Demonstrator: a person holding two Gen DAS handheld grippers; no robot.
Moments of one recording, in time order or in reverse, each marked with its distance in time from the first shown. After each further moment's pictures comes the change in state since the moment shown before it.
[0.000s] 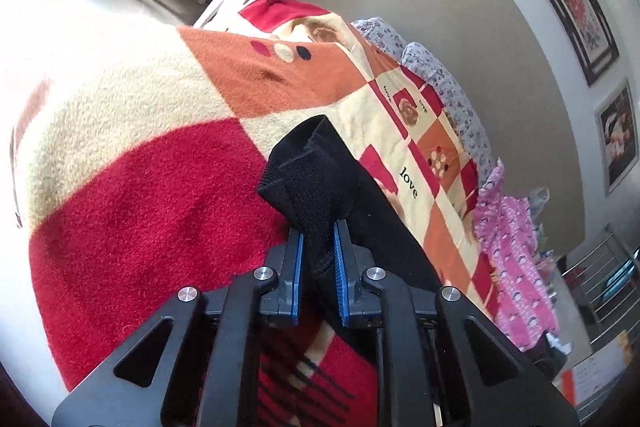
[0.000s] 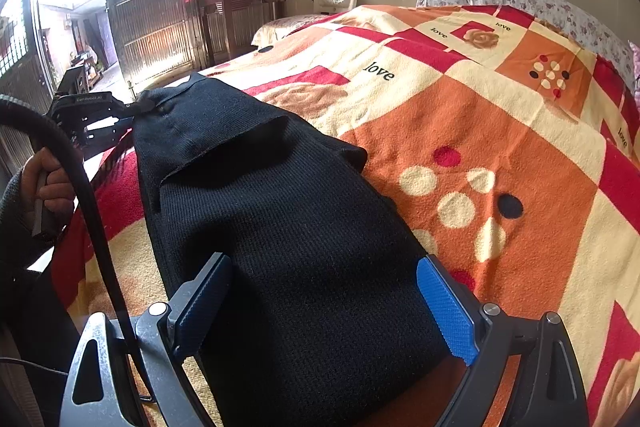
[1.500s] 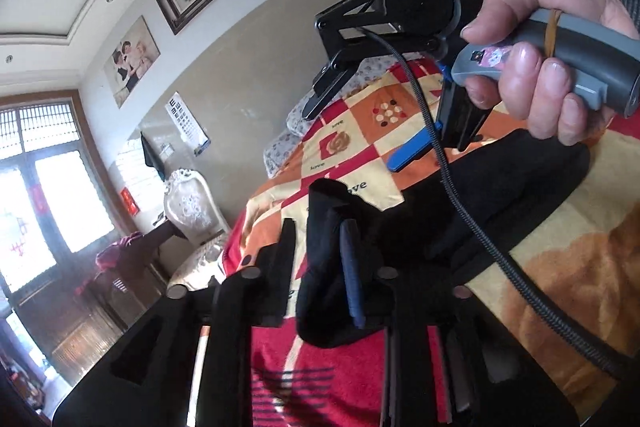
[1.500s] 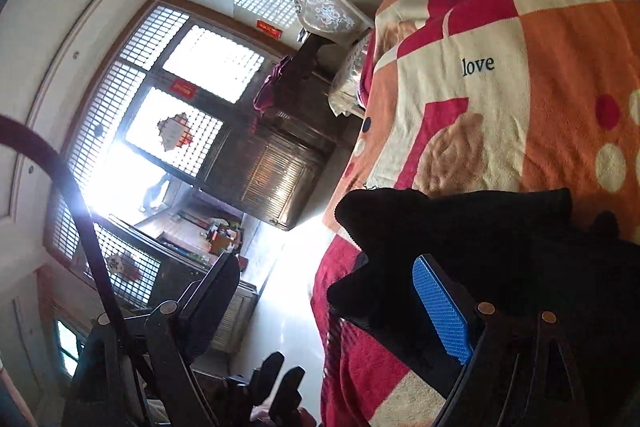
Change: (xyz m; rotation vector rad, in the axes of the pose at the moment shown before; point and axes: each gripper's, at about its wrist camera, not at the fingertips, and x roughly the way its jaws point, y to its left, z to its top) left arm -0.056 -0.144 -0.167 1.404 -0.432 0.278; right arm 0.016 -0.002 0.083 0.718 -0.151 0.656
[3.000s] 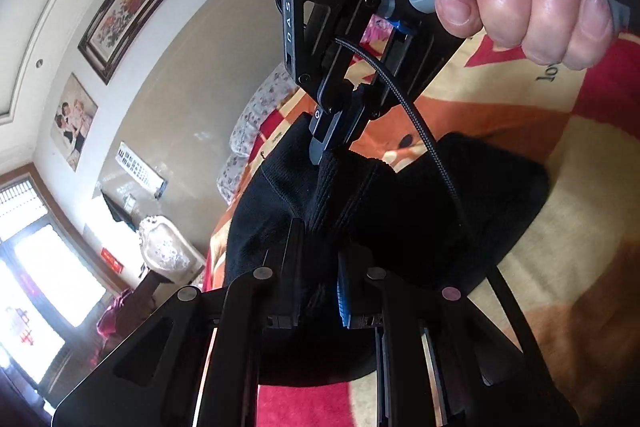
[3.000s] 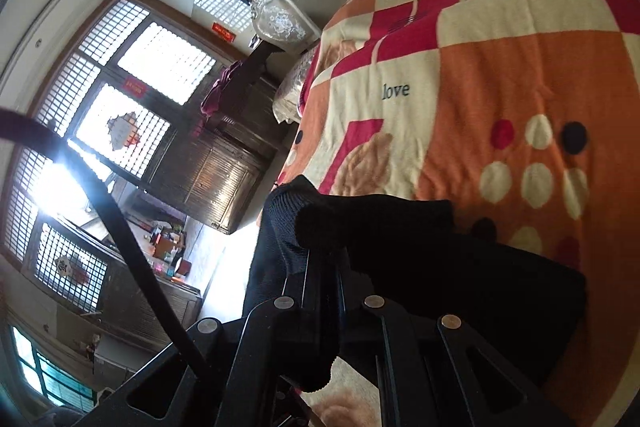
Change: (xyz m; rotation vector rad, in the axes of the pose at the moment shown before) left arm 0.030 -0.102 0.057 0.268 -0.011 -0.152; right arm -0.072 -0.026 0.001 -0.006 -0.032 -0.223
